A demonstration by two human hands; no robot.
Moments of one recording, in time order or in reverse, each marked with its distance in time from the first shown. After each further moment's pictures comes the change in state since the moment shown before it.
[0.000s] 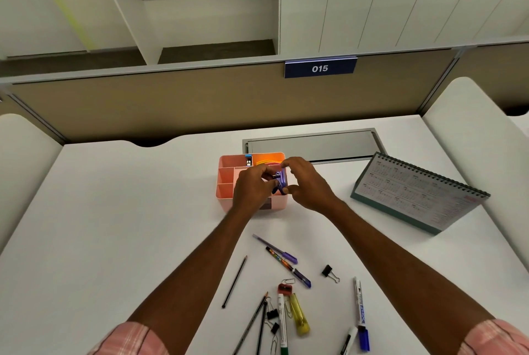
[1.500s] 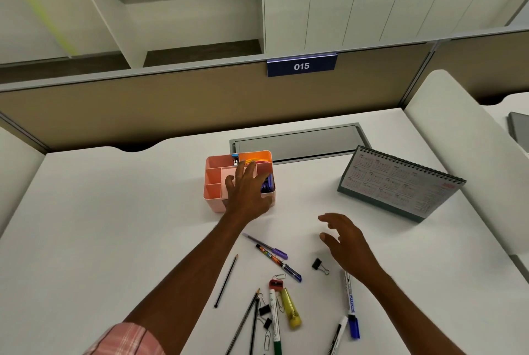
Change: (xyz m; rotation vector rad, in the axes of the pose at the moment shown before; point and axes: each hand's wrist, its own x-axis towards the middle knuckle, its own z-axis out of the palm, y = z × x) left_hand -0.011 -0.011 0.016 0.572 -0.187 0.161; right_hand -0.168 0.079 0.017 0.266 0.136 0.281
